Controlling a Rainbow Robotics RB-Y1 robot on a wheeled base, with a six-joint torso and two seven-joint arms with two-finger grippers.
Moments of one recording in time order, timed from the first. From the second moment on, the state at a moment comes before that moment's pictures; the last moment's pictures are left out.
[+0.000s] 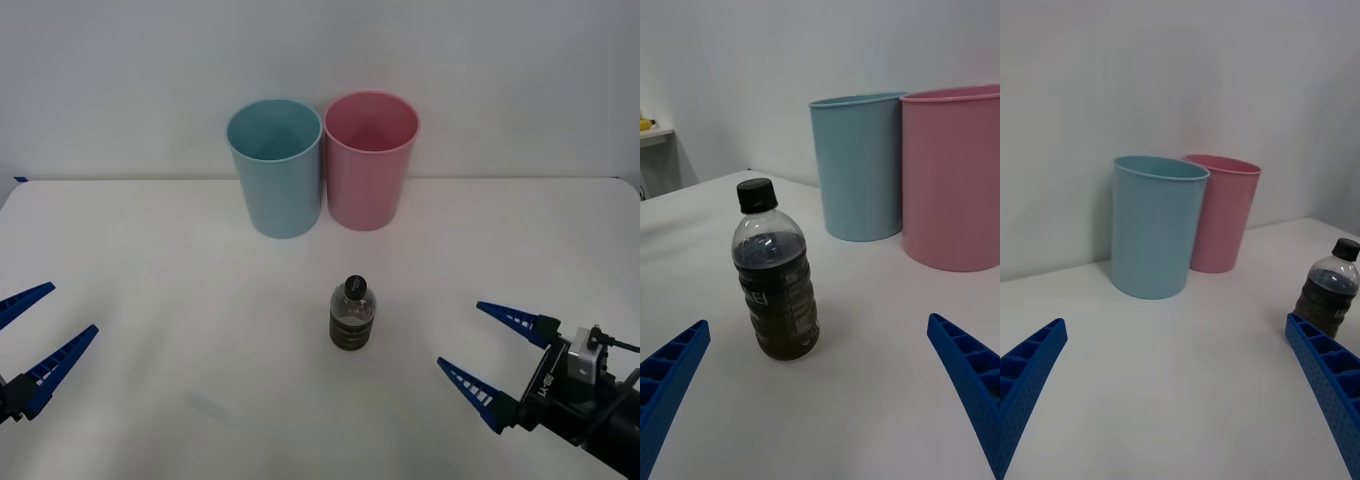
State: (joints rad) right arm 0.31 -0.48 -0.06 -1.66 0.96 -0.98 0.26; left arm 0.35 0.40 0.52 -1.66 -0.96 -1.22 0.00
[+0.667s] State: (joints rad) right arm 0.15 -0.48 0.15 -1.54 0.98 -0.83 0.35; left arm 0.35 0.40 0.52 -1.66 -0.96 -1.22 0.00
